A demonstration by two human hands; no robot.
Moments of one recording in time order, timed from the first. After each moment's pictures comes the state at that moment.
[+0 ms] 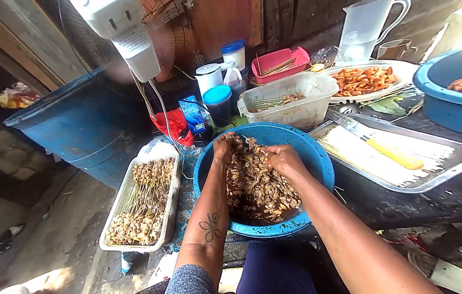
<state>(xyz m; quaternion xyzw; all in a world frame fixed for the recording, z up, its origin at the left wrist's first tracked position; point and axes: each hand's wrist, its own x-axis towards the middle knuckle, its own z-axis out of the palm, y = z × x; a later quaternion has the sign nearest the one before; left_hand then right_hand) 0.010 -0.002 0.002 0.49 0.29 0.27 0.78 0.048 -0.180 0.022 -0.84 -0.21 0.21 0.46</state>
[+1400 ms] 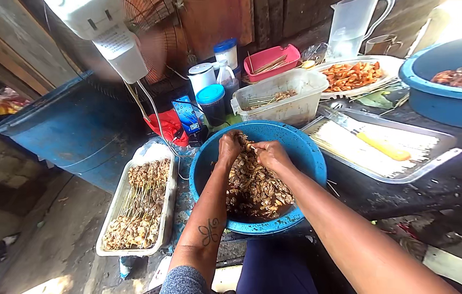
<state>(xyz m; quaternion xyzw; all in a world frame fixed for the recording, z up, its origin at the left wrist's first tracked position) 0.010 -0.022 0.010 0.87 0.21 0.21 0.39 0.047 -0.167 0.018 -0.82 -0.20 0.22 0.50</state>
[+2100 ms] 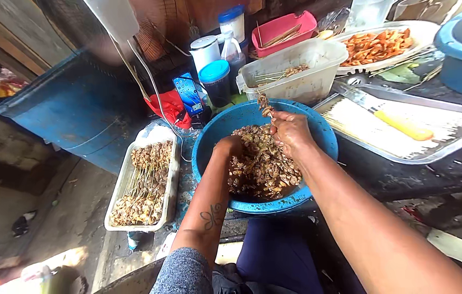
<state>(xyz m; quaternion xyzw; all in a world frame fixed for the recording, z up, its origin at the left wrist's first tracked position) -0.010 -0.022 0.009 0.93 0.23 -0.25 0.15 0.045 -0.179 0.032 -0.68 -0.08 0.23 0.69</state>
